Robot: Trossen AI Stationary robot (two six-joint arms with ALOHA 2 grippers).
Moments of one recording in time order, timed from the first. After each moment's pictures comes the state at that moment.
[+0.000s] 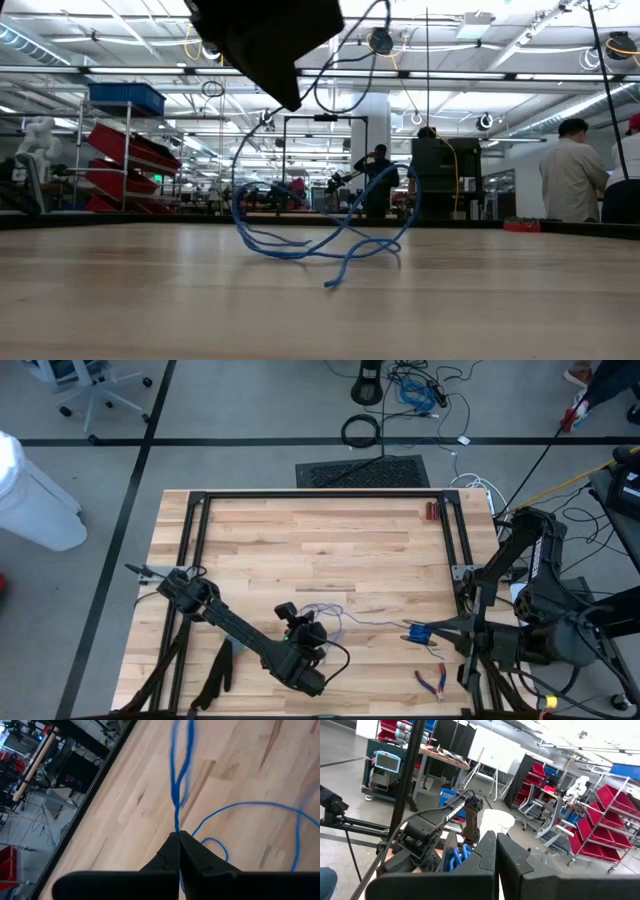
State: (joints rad) left arm -0.56 2.24 1.91 -1.41 -0.97 -1.03; right arm 1.16 1.24 1.34 -0.02 1.34 -0.36
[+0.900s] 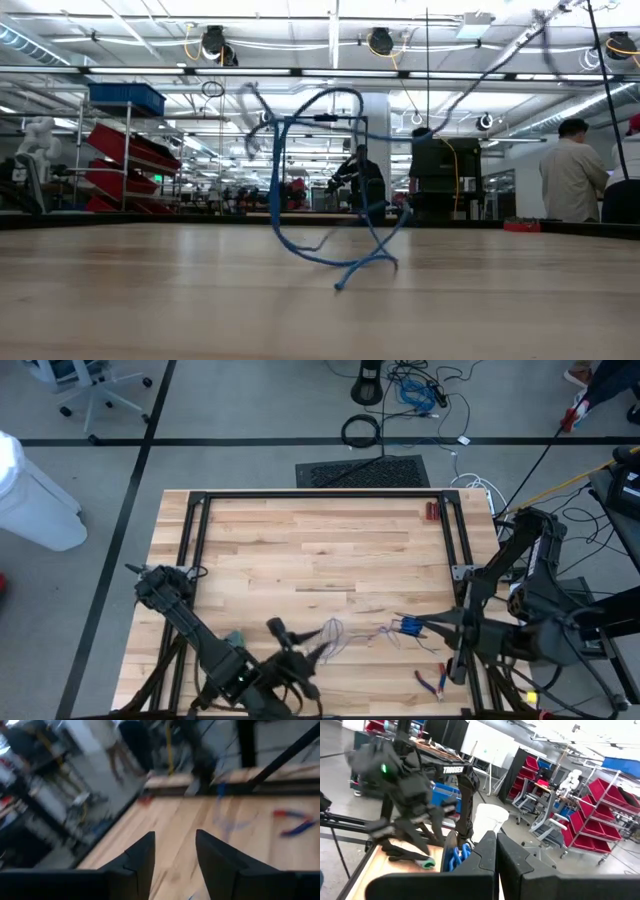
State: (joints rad) left arm -0.72 1.96 1.91 -0.67 -1.23 -0.35; right arm 1.09 1.25 1.34 -0.09 1.33 -0.29
